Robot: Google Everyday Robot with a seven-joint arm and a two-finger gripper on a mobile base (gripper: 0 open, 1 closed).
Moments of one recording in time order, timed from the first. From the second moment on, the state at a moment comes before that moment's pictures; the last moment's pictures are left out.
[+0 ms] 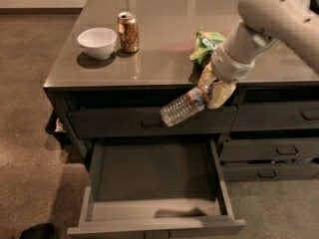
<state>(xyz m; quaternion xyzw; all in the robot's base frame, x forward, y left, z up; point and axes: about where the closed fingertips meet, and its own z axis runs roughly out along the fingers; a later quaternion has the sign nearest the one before) 0.593 -0.143 0.821 -0.82 0.55 0.03 0.17</state>
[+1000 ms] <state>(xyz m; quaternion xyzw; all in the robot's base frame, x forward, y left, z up) 0.626 -0.115 0.967 -0.84 0.51 -0.09 0.17</state>
